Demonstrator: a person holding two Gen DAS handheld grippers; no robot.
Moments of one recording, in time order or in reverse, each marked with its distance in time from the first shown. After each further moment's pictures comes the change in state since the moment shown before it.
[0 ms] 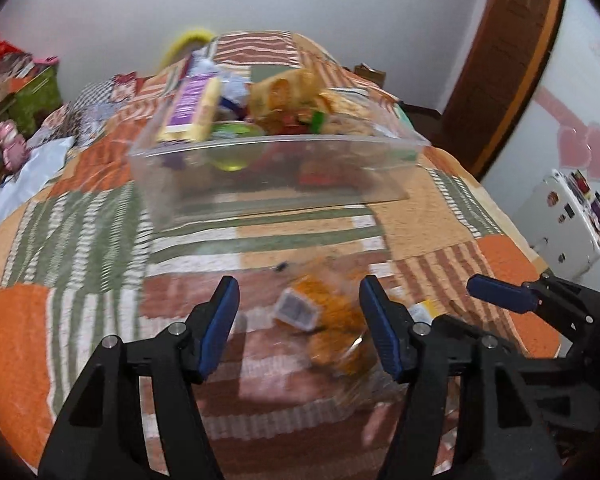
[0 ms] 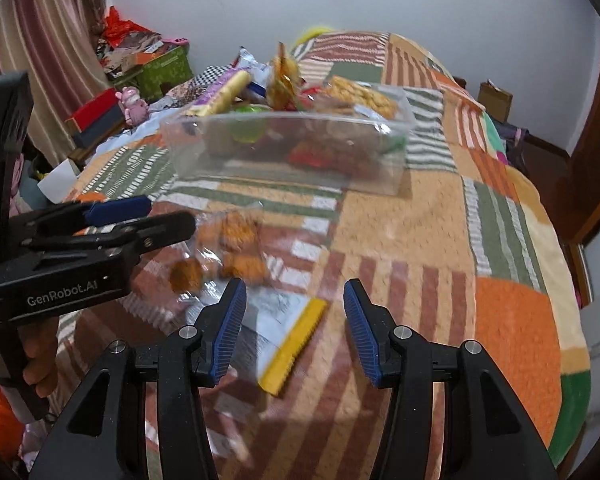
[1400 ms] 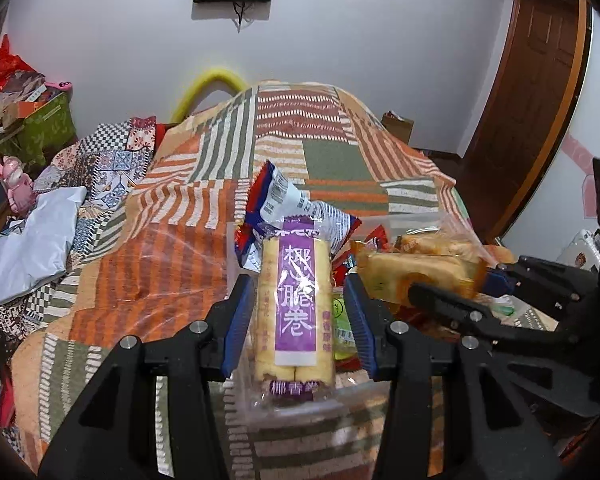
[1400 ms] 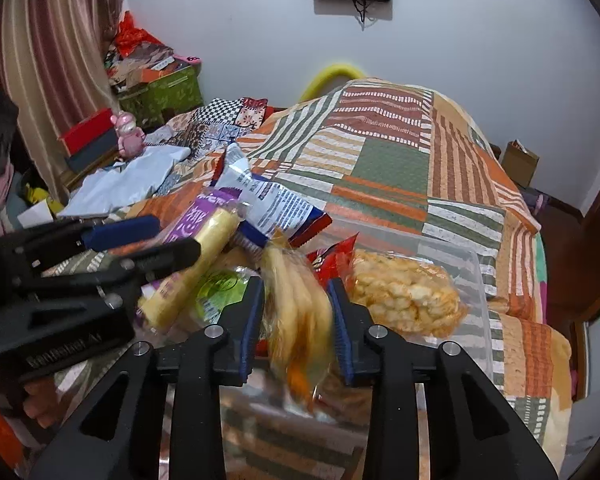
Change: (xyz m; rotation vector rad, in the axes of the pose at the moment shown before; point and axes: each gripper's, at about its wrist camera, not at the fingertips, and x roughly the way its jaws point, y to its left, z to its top) left arm 0.033 0.096 0.127 -0.037 -0.145 0.050; right arm 0.074 0.032 0.152 -0.130 -0.107 0.008
